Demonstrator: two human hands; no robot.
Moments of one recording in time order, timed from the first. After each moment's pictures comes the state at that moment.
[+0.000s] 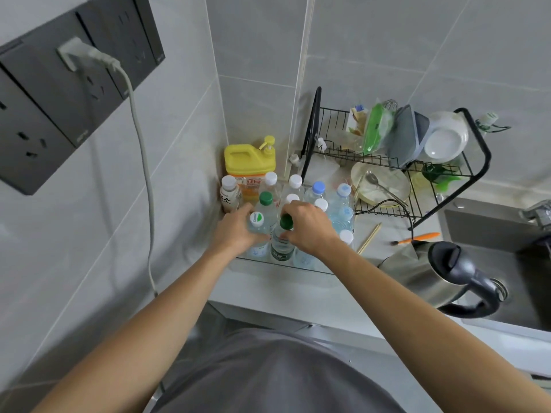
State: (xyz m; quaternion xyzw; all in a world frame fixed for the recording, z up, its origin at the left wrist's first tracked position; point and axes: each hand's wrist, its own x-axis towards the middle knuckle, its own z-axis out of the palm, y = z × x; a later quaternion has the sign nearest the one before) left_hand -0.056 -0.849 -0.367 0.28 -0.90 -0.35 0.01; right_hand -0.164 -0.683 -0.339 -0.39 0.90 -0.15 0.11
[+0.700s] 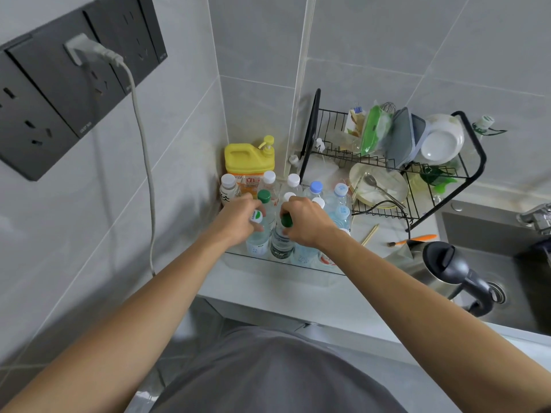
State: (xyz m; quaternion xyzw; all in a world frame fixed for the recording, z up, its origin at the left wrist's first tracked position) left_hand -0.070 -0.855 -0.350 0.15 -0.95 -0.26 -0.01; right_hand -0.172 -0.680 -0.326 -0.44 0.88 -0.11 0.12
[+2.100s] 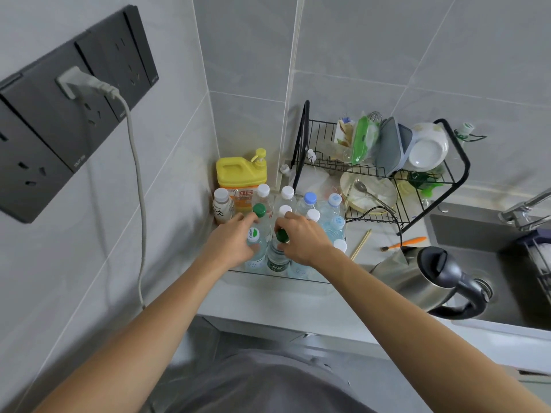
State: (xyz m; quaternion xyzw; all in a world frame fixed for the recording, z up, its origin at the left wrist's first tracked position) left_hand -0.057 -0.855 -0.354 0.14 -0.97 -0.21 0.00; right_hand -0.159 -0.680 -0.324 -0.42 0.90 -0.09 0.13
